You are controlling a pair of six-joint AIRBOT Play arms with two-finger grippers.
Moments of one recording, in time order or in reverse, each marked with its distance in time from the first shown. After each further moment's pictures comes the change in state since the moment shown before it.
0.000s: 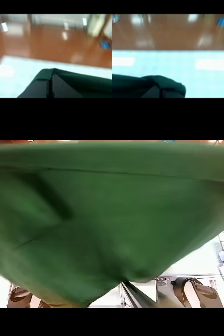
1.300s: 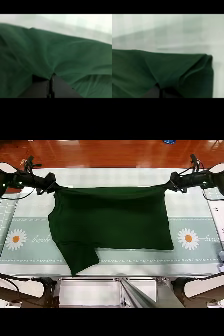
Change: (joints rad) left arm -0.129 -1.223 0.075 -0.286 0.061 0.105; right arm 0.082 -1.136 -0.008 0.280 -0.254 -0.157
